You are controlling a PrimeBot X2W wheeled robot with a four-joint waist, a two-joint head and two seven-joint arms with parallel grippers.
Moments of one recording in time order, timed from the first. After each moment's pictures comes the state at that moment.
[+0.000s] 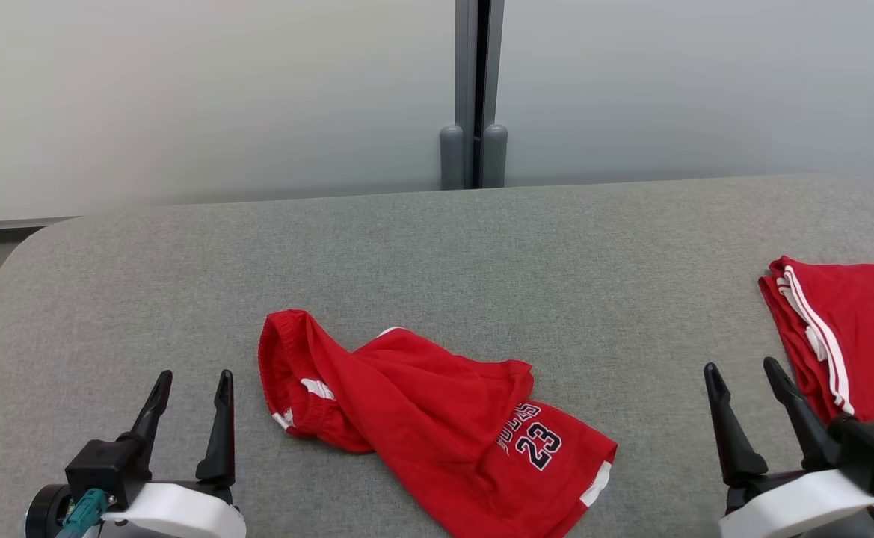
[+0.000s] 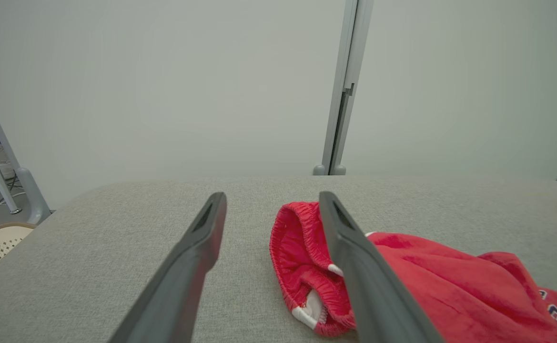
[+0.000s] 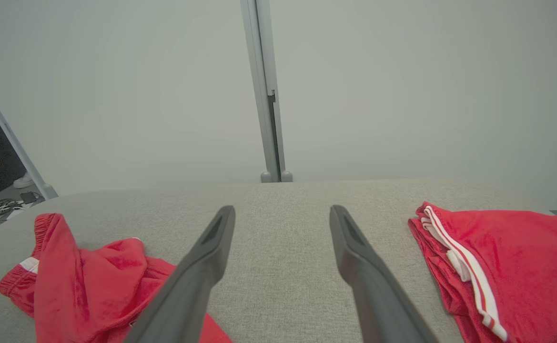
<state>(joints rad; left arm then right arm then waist) -0.02 0.28 -0.26 0.19 -0.44 0.11 -0.26 0.08 -0.11 0.05 -0.05 0.24 0.13 0.04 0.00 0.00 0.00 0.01</state>
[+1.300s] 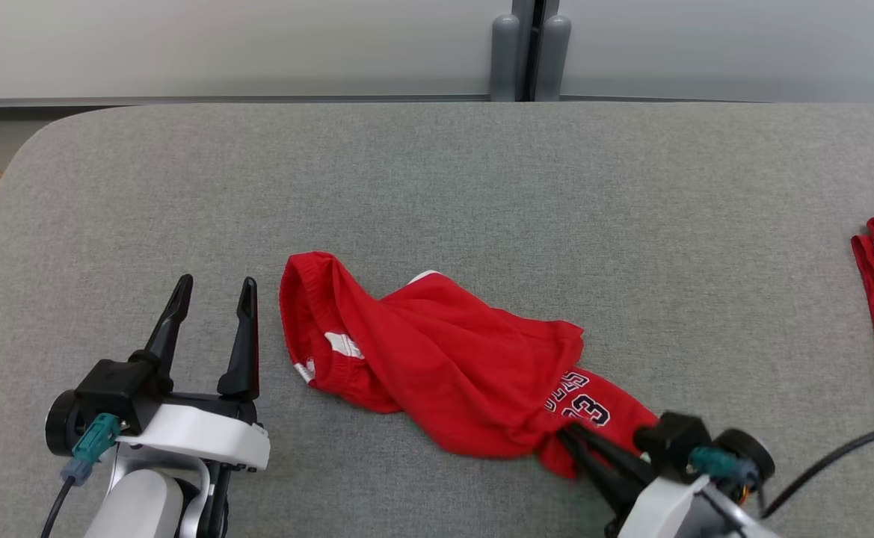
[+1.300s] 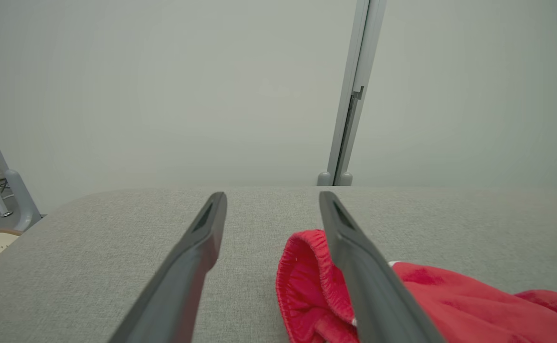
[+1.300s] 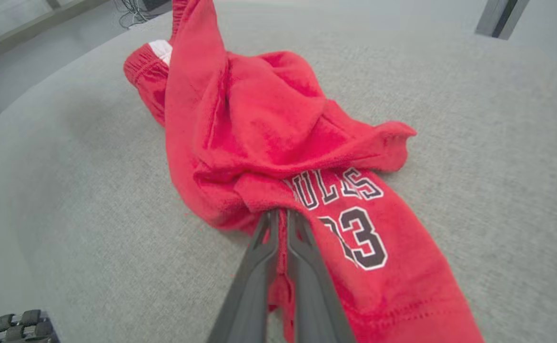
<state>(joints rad) -0.19 0.22 -0.25 0.18 -0.40 0.07 -0.26 -0.16 -0.35 0.68 0.17 0.38 0.13 0.12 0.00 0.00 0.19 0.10</state>
